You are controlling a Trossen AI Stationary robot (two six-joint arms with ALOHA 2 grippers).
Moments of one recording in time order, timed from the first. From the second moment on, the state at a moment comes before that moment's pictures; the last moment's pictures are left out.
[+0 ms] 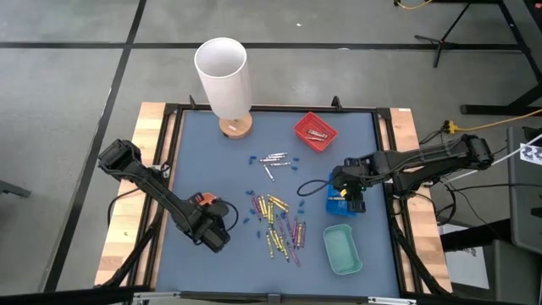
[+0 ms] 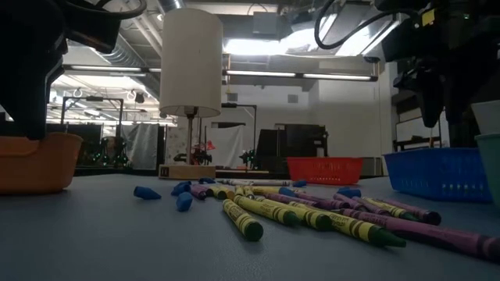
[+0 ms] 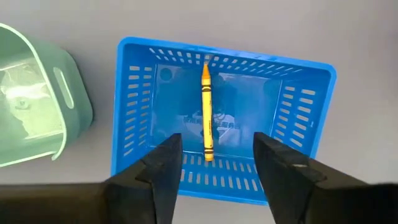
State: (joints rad) left arm -0.61 1.66 1.10 -1.05 -0.28 -1.28; right arm 0.14 1.21 0.89 -1.05 -0.02 0.15
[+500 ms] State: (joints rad) left arm -0.59 1.66 1.10 -1.04 -0.22 -1.28; right arm 0.14 1.21 0.93 -1.00 -0.02 0.12
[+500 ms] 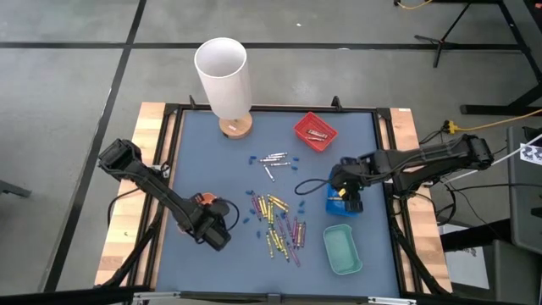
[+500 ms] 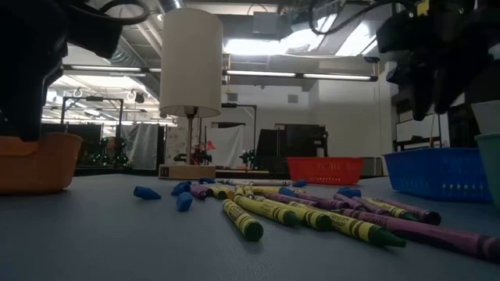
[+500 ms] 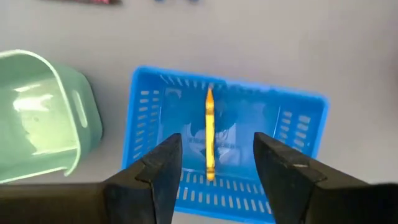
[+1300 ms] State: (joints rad) left arm -0.59 1.57 1.10 -1.06 -0.25 -1.25; right arm 0.14 1.44 1.02 -0.37 -0.07 -0.37
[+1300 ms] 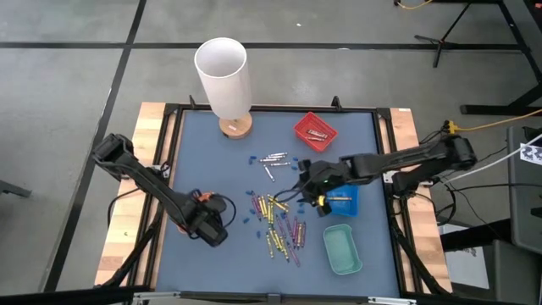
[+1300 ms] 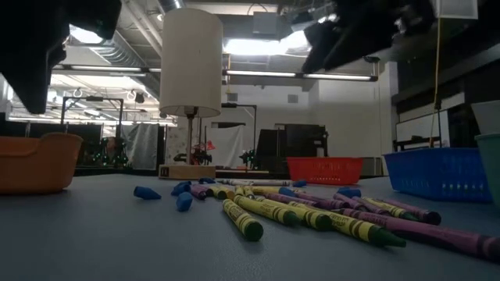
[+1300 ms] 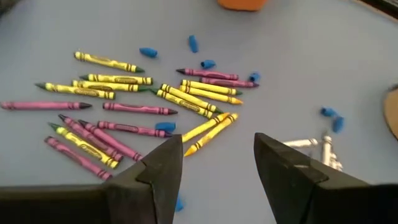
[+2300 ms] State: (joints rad) left arm -0.59 1.57 1.10 -1.01 -0.31 -1.25; right arm 0.14 1.92 1.02 0.10 -0.04 -0.61
